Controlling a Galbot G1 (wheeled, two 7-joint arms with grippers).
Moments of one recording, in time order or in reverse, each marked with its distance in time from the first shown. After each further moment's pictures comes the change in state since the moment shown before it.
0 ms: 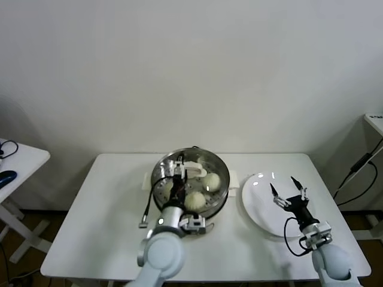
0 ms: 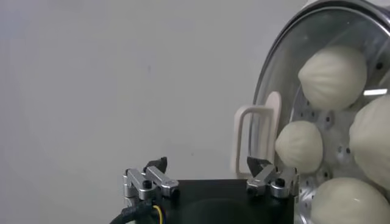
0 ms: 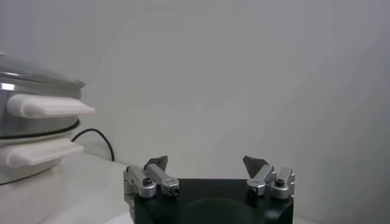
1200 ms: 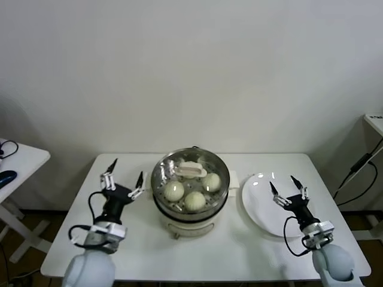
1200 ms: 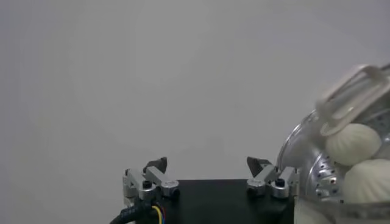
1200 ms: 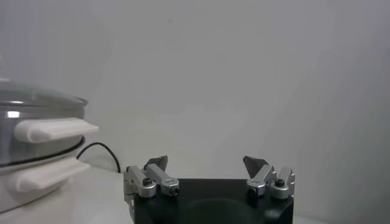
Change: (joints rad) left arm 0.286 0.131 -0.476 -0.154 -1.090 -0.251 -0.313; right arm -0.032 -0.047 -0.041 0.055 0.123 -0.028 0.027
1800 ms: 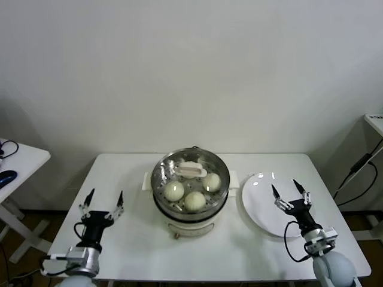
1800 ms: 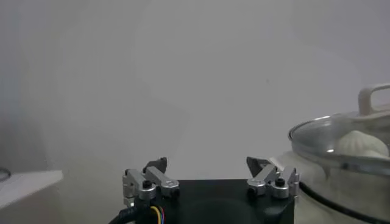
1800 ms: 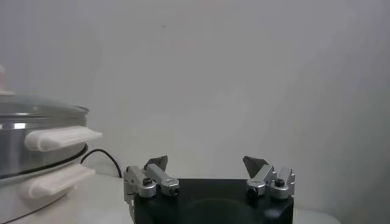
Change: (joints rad) left arm 0.132 -0.071 -0.169 0.160 -0.508 -0.259 0.009; right arm -0.063 -0.016 -0.011 0.048 0.054 0.015 0.058
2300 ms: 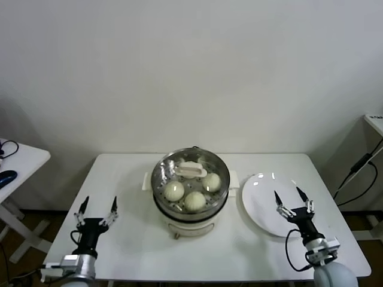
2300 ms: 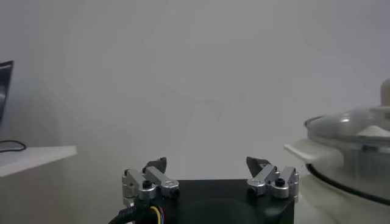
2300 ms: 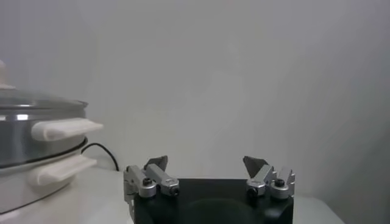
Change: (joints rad) left arm -0.006 -0.012 -0.036 0.100 -0.061 -0.107 0.021; right arm -0.072 0.002 0.005 0.034 0.013 0.008 0.045
